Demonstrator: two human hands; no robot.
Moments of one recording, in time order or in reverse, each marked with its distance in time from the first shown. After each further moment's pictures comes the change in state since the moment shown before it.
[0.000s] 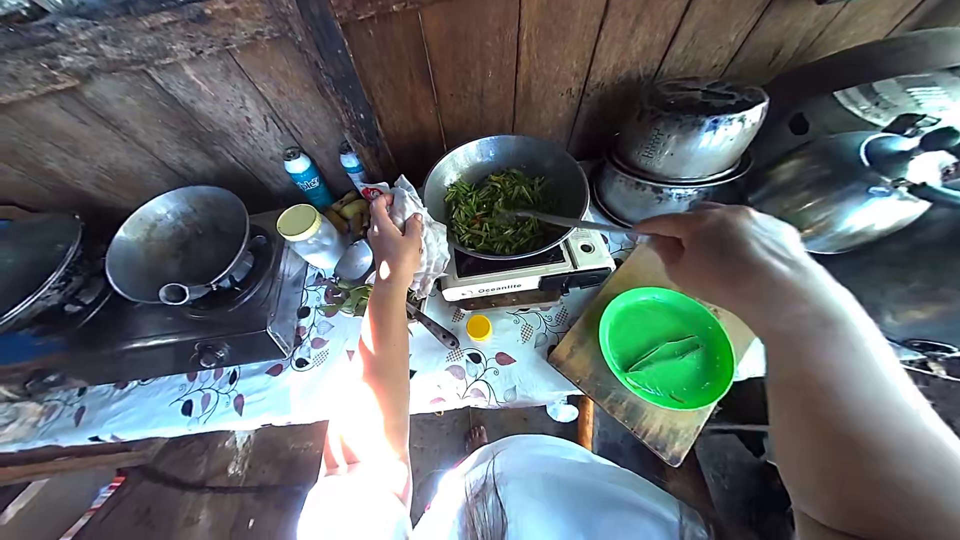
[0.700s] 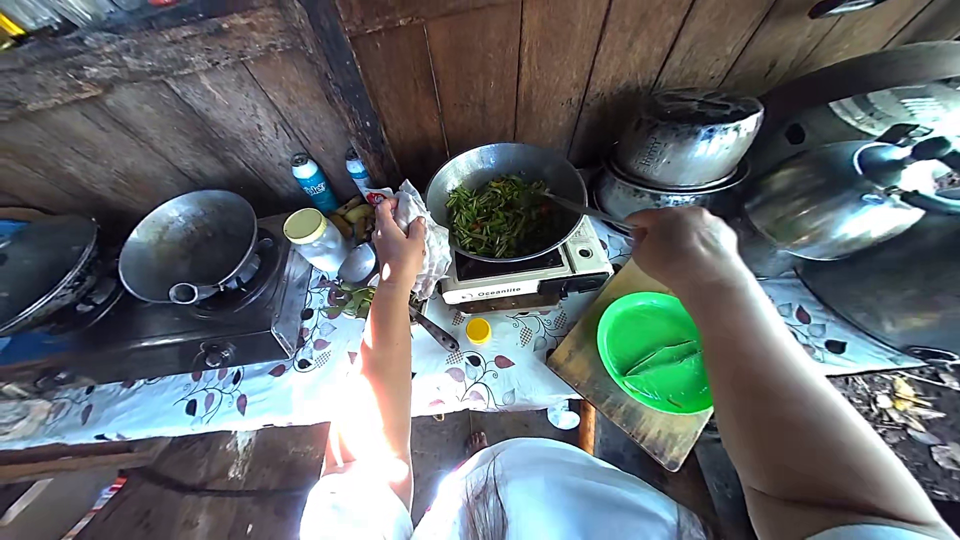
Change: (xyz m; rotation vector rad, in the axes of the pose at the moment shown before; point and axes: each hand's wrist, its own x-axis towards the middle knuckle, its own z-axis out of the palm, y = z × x) left_hand -0.001 0.004 0.002 0.019 0.006 0.016; right_hand 0.030 0.000 0.025 0.075 -0.043 0.216
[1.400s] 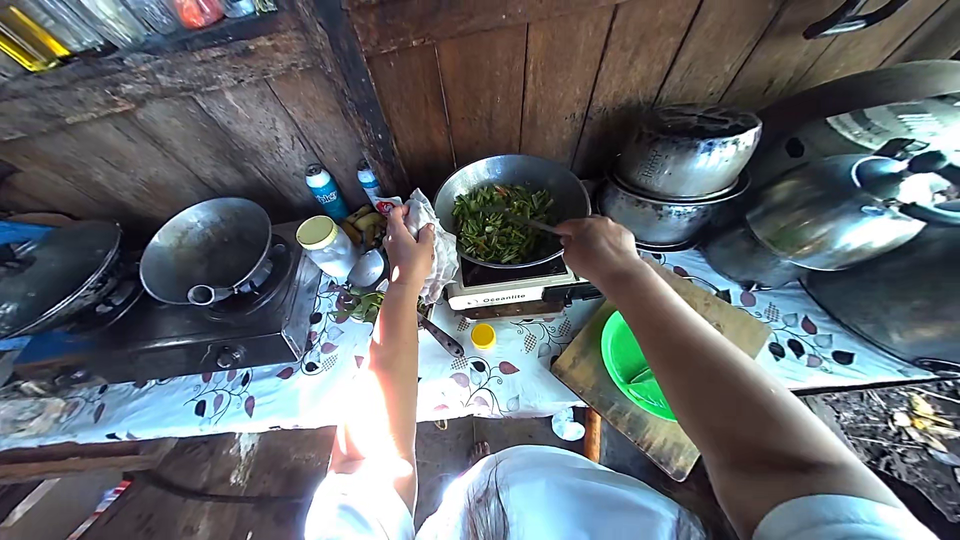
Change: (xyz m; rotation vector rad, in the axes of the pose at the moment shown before) left_hand -0.002 0.009 -0.003 0.036 -0.023 -0.005; right_hand 0.034 -0.056 0.035 0.009 -0.103 -0.092
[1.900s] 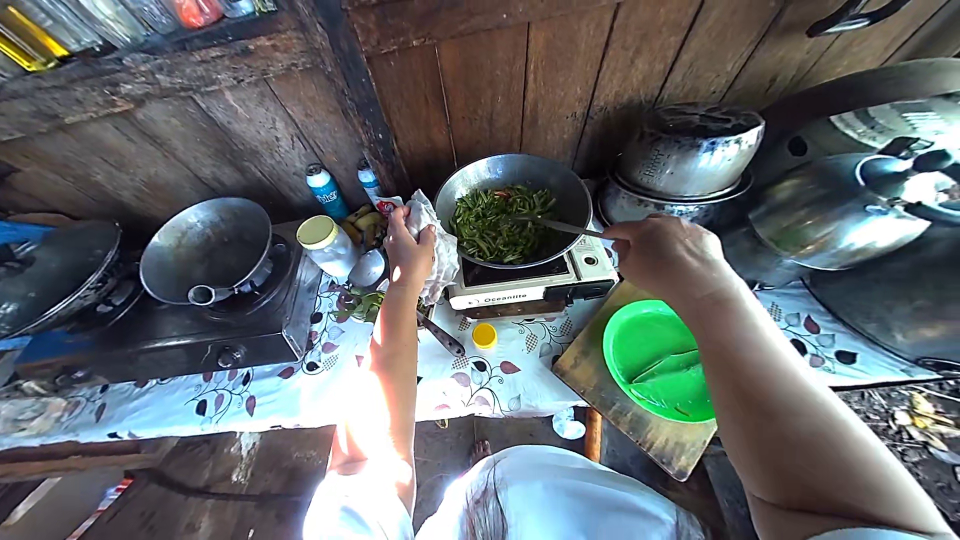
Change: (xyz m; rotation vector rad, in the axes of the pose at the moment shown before) left_hand 0.000 -0.004 0.001 0.007 0.000 0.019; right_hand -0.047 0.030 -0.037 -0.085 0.071 -0.032
